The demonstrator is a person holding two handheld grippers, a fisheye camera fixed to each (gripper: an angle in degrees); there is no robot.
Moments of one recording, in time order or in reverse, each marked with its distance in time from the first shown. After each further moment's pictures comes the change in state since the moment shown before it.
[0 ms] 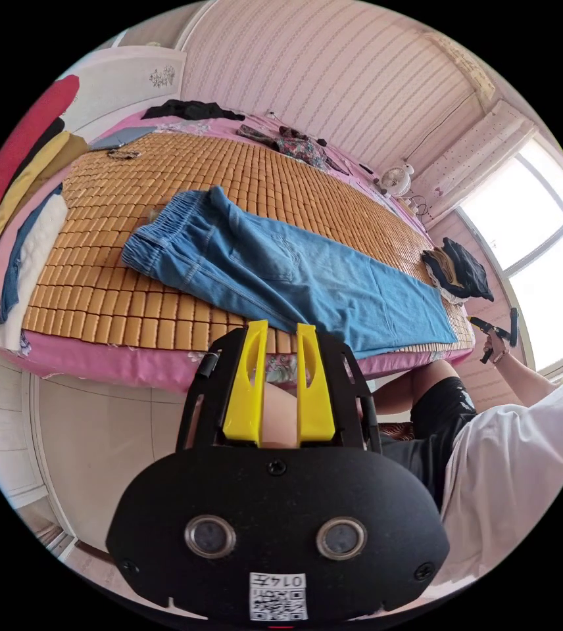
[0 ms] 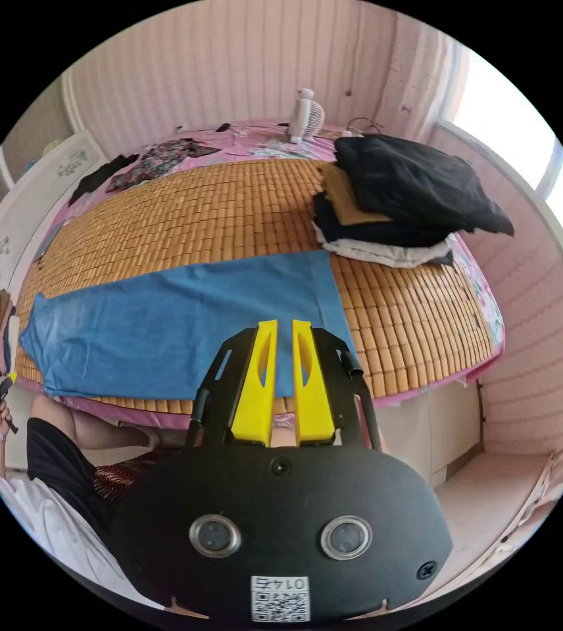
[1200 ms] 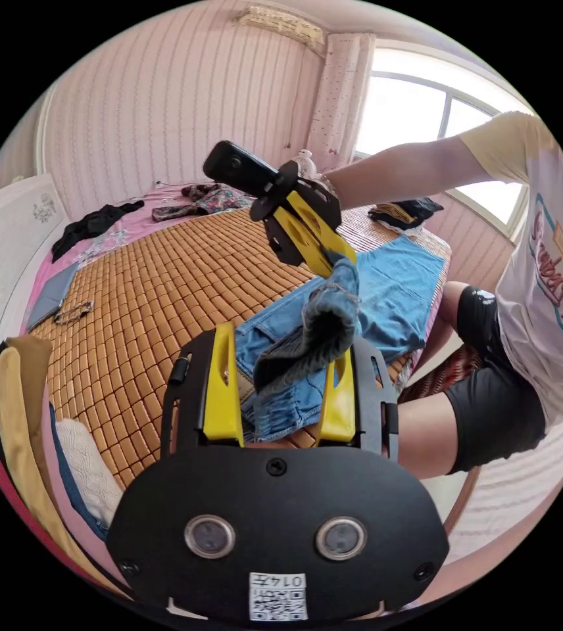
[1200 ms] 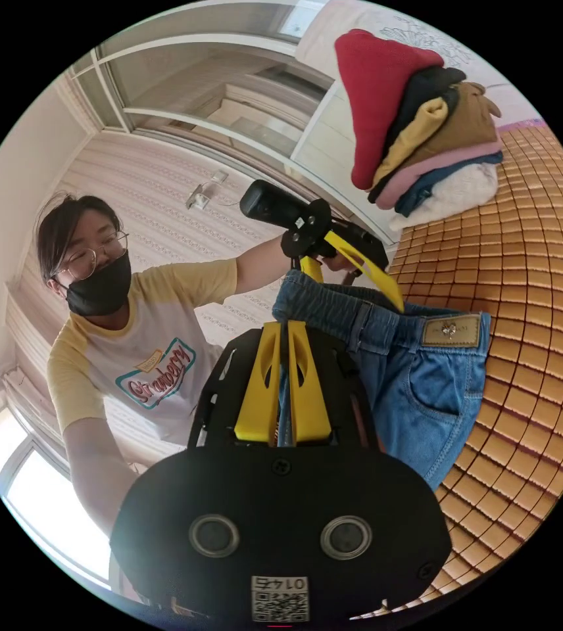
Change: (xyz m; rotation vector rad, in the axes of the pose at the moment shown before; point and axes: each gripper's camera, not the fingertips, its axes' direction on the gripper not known) left arm -0.114 -0.093 -0.017 0.073 0.091 0.661; right arm -0.529 -0.193 0.318 -0.905 -1.593 -1.488
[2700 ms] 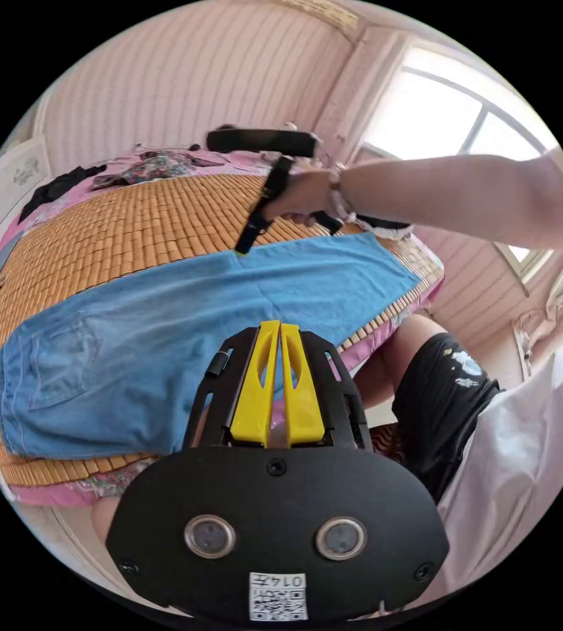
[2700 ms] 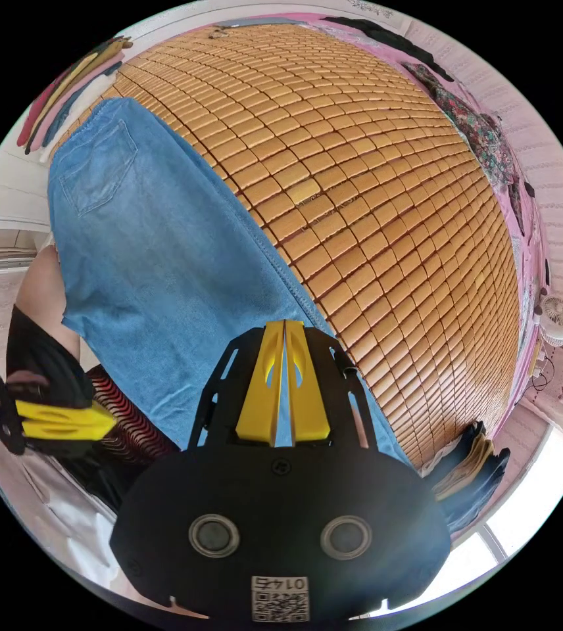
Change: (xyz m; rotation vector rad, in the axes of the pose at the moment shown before) left arm 0.341 -0.152 0.233 -0.067 0.041 -0.200; right arm 0.035 0.209 0.113 -0.162 1.267 1.082
